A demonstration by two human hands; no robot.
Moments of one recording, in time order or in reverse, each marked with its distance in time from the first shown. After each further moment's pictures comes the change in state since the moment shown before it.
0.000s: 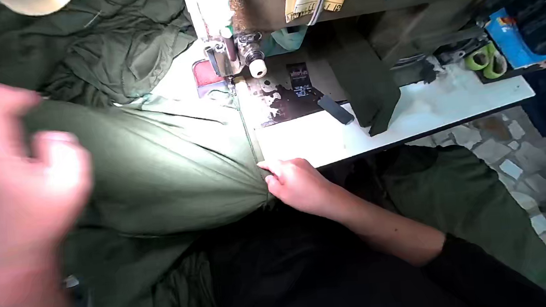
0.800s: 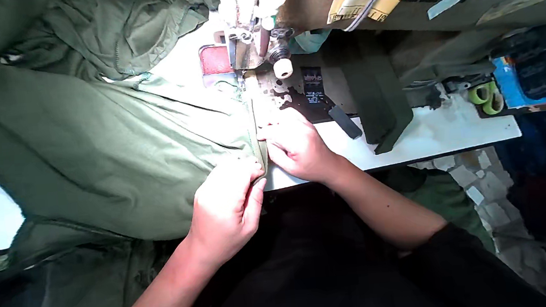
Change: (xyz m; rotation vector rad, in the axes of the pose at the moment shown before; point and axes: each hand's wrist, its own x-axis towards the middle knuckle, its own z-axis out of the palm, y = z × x) left_hand -0.042 0.123 0.105 -0.685 0.115 0.152; right_hand 0.065 0.038 -0.019 -0.134 0.506 -0.787
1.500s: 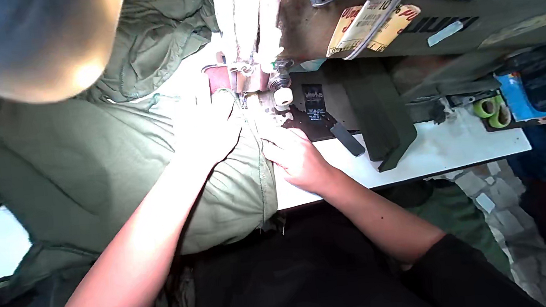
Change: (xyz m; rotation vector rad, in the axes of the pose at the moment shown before) left_hand 0.106 -0.110 0.018 0.693 -0.321 -0.202; right_hand -0.008 0.027 0.011 -0.185 -0.152 0.051
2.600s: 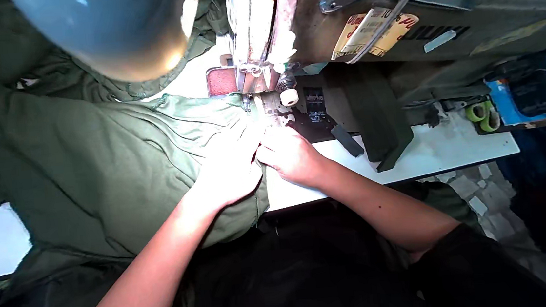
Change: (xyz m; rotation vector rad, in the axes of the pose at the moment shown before) left_hand -0.052 0.024 -0.001 -0.357 -0.040 0.303; right_hand 0.017 0.000 -0.002 -0.074 -0.065 -0.192
